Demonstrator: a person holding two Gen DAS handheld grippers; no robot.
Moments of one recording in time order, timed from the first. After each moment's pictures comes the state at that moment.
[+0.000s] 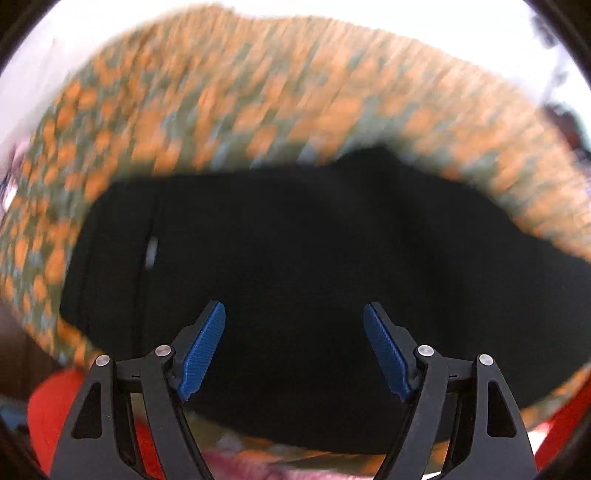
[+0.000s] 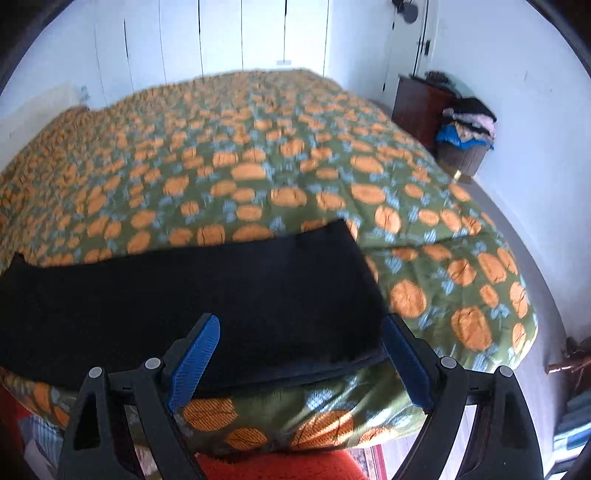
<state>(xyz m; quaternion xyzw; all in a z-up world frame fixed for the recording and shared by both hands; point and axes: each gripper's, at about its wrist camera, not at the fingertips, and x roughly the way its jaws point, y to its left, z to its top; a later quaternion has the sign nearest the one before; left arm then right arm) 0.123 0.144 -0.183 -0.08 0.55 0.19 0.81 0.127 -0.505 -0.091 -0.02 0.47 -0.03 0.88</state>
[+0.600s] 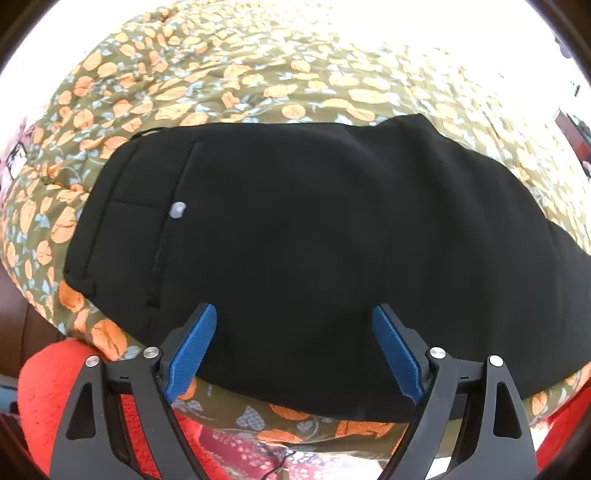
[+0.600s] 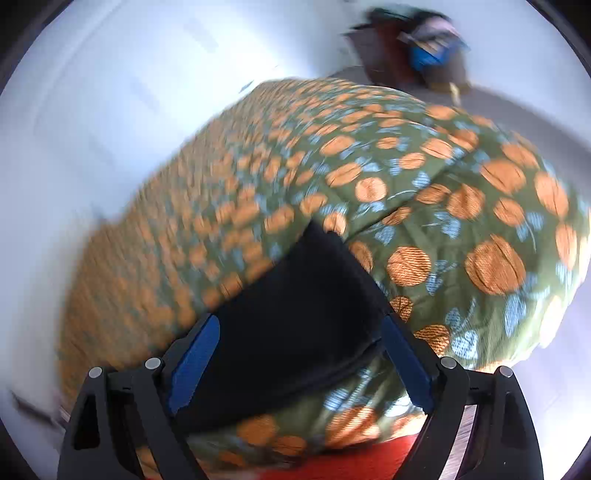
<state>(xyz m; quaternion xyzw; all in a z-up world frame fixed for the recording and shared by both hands) 0.098 0.152 -0.176 -0.10 0.52 0.20 0.82 0.107 -0.609 -0.082 0.33 0.41 0.01 0.85</state>
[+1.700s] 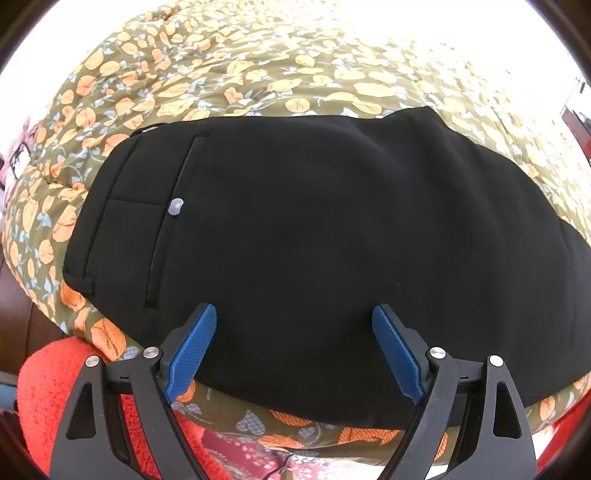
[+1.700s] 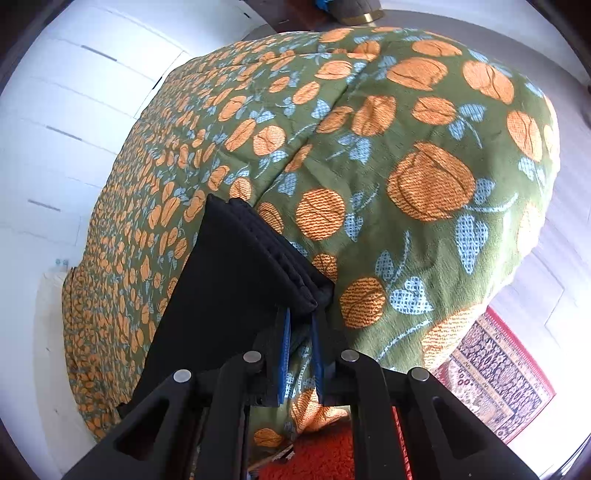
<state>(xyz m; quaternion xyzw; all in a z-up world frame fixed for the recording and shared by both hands) 0.101 0.152 -0.183 -0.09 0.53 0.20 0.82 0.113 -0.633 -0.126 0.37 0.51 -0.09 0.77</state>
